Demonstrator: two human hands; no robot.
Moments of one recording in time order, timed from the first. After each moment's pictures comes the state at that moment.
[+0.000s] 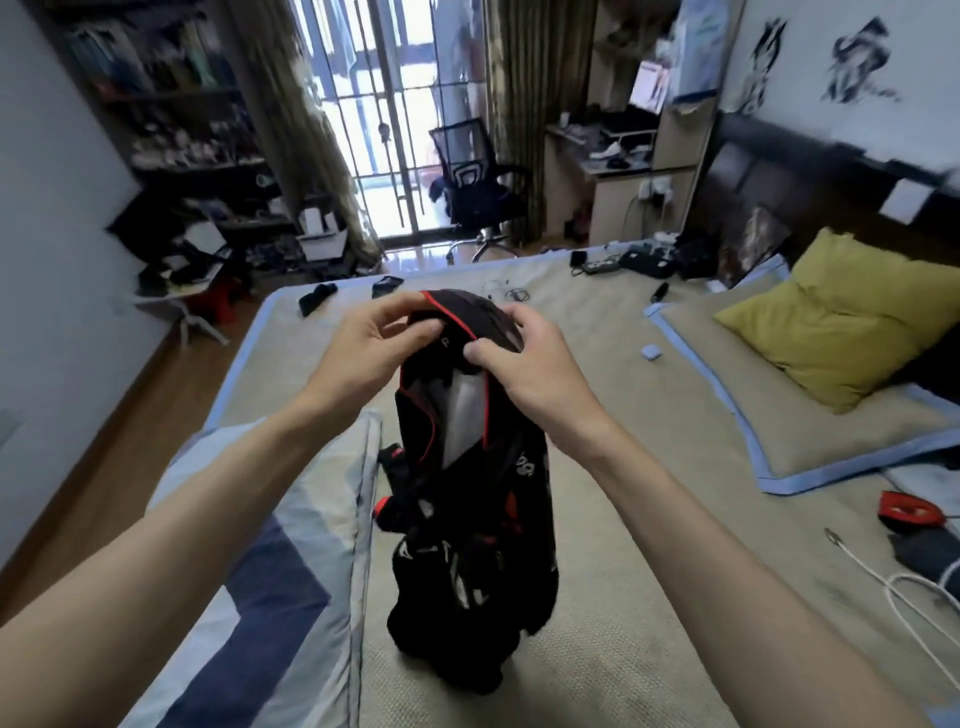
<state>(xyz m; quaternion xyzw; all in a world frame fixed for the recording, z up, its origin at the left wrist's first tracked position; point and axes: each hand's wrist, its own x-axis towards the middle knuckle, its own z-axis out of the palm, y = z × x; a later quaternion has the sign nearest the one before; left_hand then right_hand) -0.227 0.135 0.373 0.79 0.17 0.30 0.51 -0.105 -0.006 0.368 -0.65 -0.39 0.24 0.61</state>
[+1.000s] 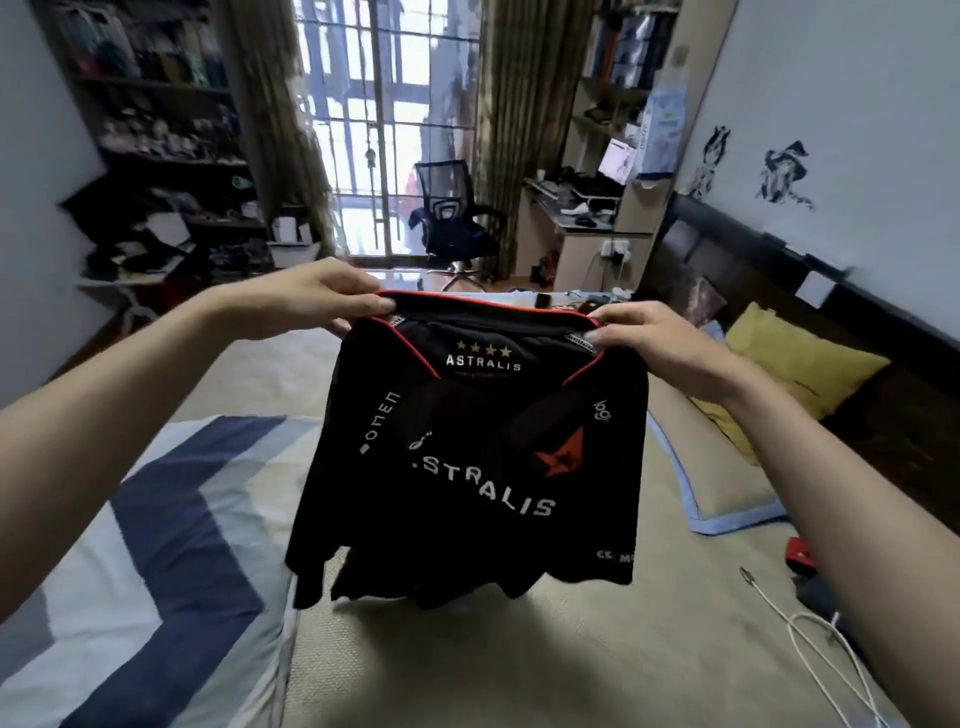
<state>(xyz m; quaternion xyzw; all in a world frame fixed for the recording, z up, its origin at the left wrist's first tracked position) -0.259 0.177 0.443 0.89 0.17 0.06 0.43 0.015 -0.084 0.423 -0.72 -0.46 0.28 0.44</state>
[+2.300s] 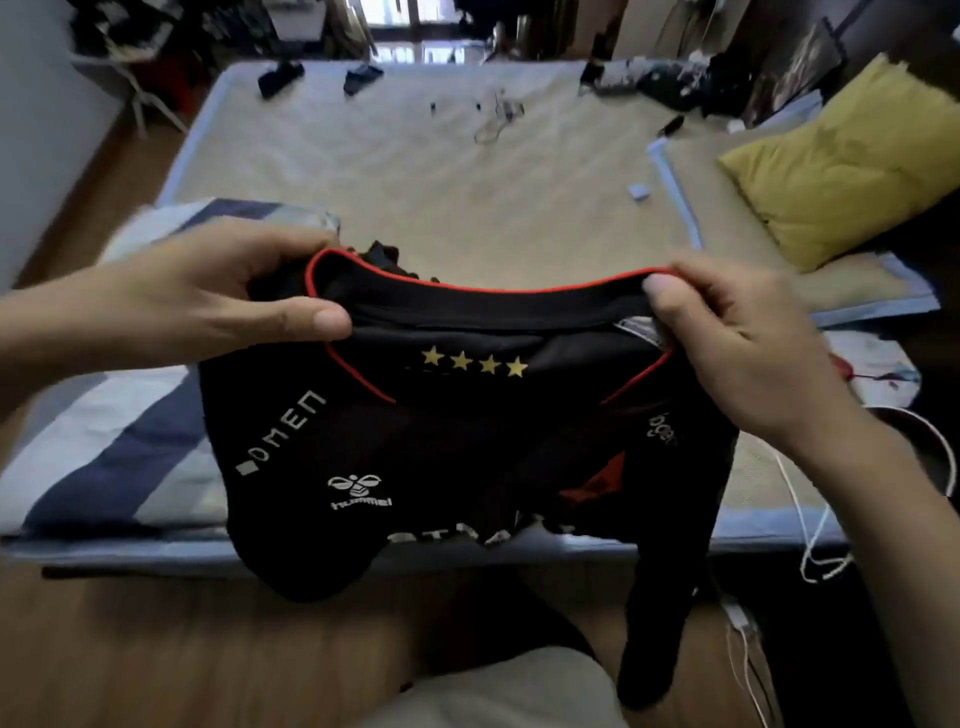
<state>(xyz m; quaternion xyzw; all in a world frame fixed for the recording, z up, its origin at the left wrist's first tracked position) -0.312 -0.075 0.365 0.90 0.12 0.05 0.42 -0.035 -0.300 0.314 -0.71 -0.56 0.13 0.41</state>
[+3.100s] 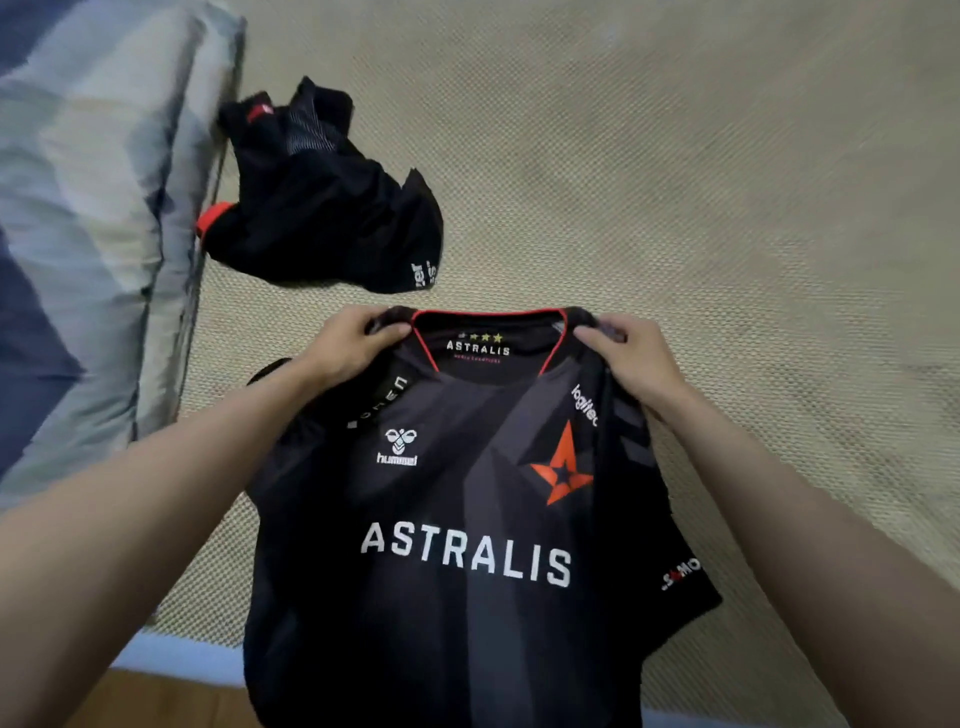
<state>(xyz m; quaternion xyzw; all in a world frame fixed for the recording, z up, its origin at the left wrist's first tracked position) -0.122 0.164 -0.212 0.76 0.49 -0.07 0.42 0.164 -0.024 -0.249 -0.76 -0.31 0.44 0.36</state>
